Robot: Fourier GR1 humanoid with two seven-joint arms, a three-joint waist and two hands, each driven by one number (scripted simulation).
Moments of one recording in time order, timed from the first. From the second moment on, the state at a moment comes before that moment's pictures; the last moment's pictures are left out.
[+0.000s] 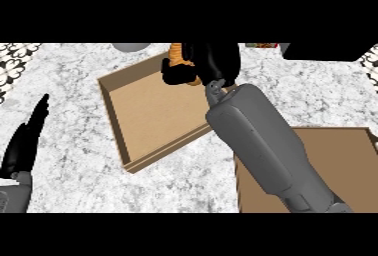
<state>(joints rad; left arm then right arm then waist) -0.12 0.36 0.13 -1.35 -0.23 0.10 0.07 -1.00 0.00 0.28 -1.17 0.82 -0.19 0.70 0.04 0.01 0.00</state>
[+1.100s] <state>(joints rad) -0.22 0.34 0.11 -1.31 -0.24 0.08 0.06 -1.29 0.00 0.24 -0.41 0.44 -0.53 0.49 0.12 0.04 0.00</state>
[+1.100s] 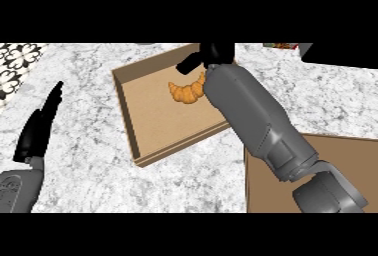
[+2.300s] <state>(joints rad) -0.12 0.36 0.18 -1.33 -0.23 0.09 0.06 -1.08 -0.07 0.05 -0.61 0.17 -0.74 0.02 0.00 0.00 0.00</state>
